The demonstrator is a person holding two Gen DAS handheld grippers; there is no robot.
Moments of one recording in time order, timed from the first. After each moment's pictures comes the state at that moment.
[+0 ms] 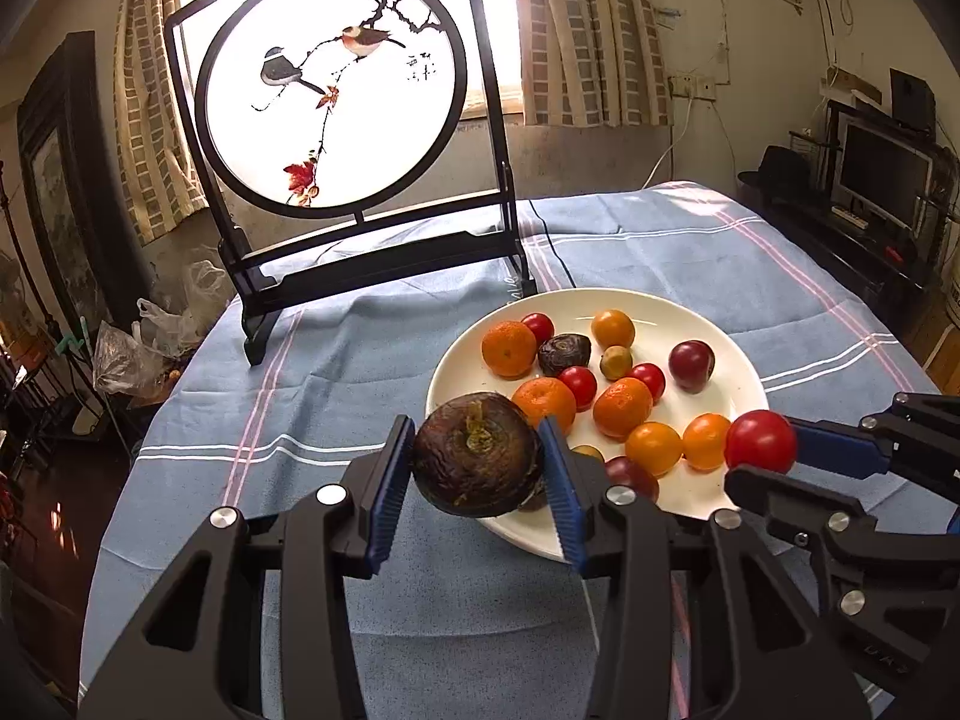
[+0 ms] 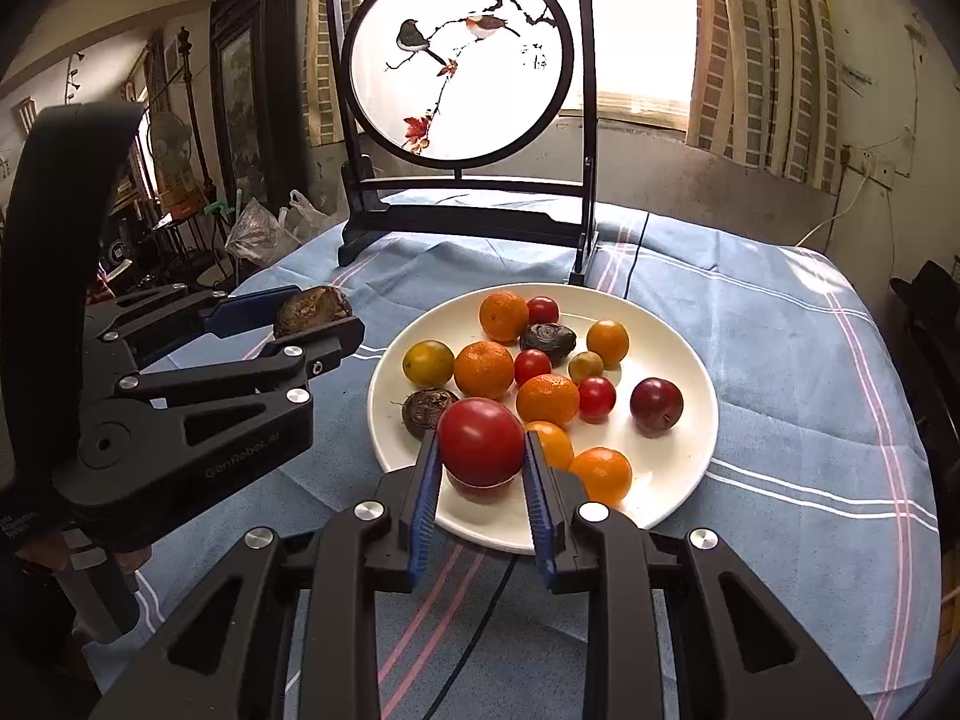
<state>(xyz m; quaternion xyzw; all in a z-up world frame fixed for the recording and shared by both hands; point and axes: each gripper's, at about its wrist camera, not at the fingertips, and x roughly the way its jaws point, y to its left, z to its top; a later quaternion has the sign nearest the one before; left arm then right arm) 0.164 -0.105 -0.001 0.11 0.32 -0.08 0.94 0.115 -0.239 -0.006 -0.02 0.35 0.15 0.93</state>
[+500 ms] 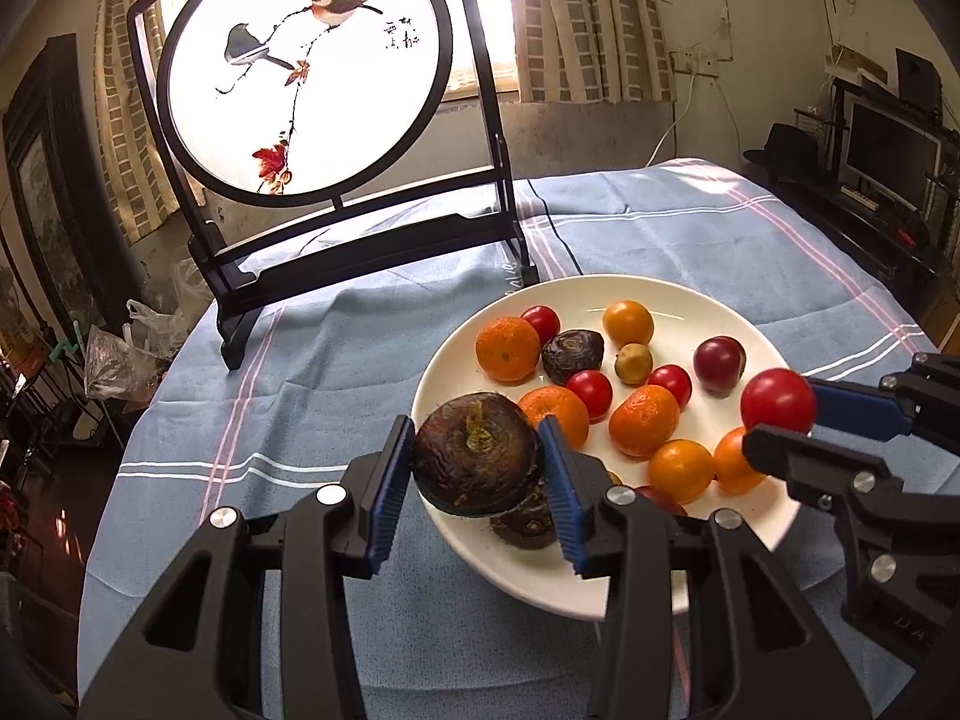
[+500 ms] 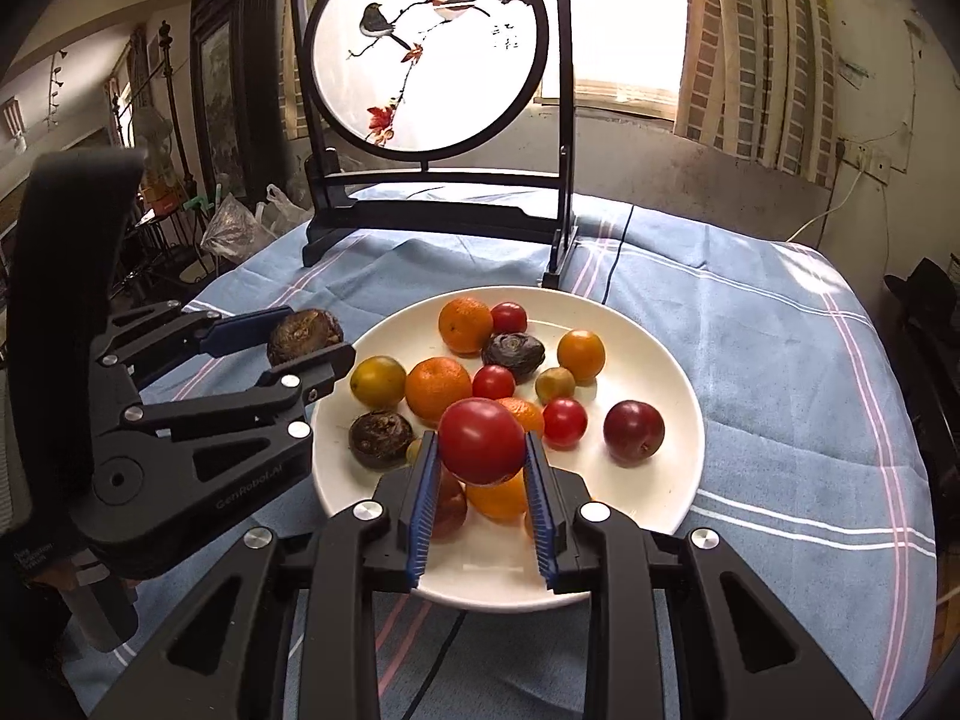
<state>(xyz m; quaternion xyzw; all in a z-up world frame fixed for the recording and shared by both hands) 0.209 -0.117 -0.021 0.12 0.34 -0.08 0.93 0.158 -0.250 -0.012 -0.02 0.36 0.13 0.93</state>
